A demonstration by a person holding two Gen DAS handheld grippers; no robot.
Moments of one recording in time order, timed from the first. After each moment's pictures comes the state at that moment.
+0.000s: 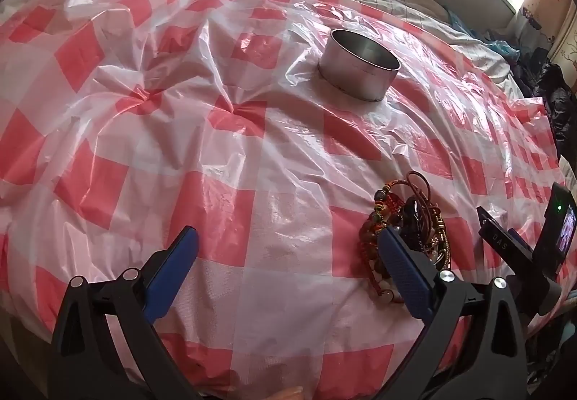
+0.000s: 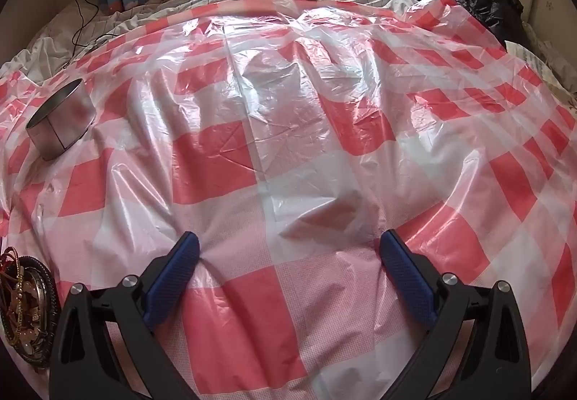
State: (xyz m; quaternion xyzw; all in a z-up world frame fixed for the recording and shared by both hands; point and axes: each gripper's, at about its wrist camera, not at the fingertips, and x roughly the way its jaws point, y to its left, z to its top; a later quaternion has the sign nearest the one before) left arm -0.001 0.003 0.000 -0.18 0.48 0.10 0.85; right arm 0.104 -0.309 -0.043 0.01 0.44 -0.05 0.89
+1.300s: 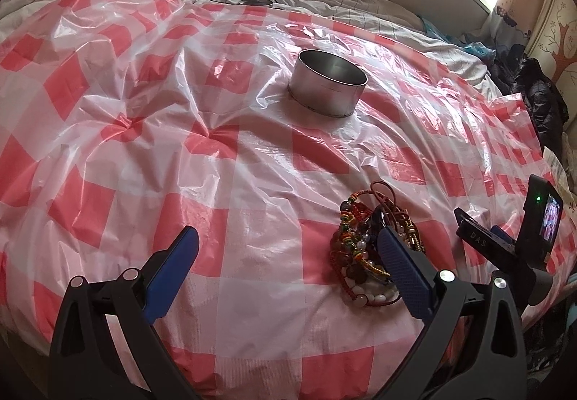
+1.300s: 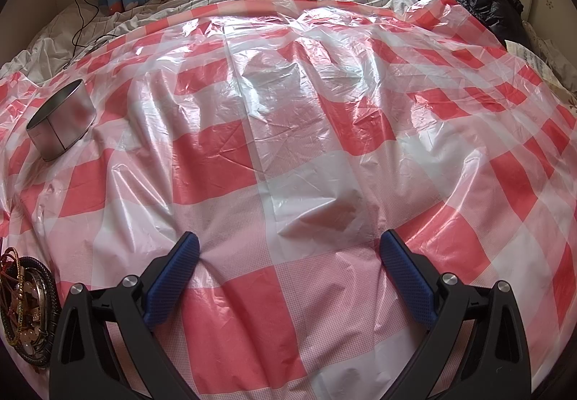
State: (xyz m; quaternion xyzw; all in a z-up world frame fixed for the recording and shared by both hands) left arm -0.003 -0.017 0.015 -0.15 0.46 0.07 0.87; right arm 0.104 -0.309 -0.043 0.01 0.44 -0.05 0.89
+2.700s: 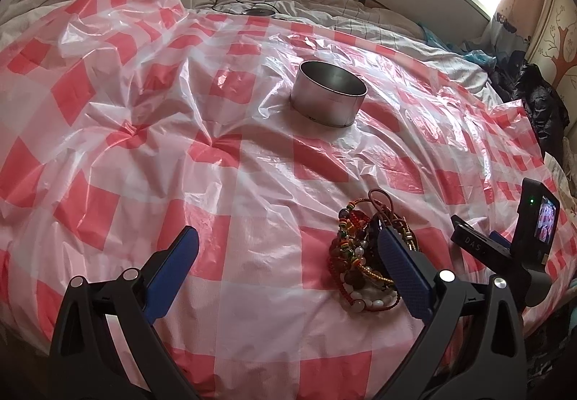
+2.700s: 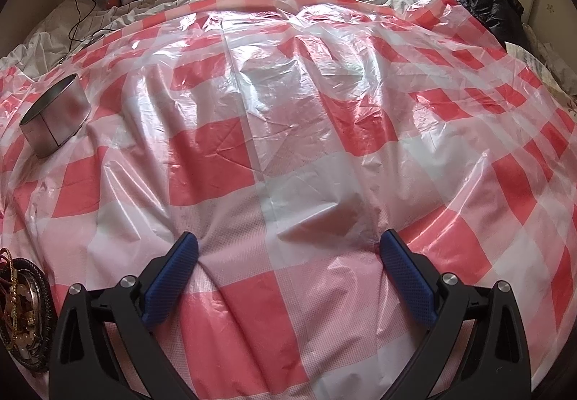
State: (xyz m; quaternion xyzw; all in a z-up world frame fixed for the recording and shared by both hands) left arm -0.009 -0.017 0.019 -0.15 0.42 0.08 0.89; right arm 0.109 -0.304 -0.045 0.00 0.45 -0.06 0.89
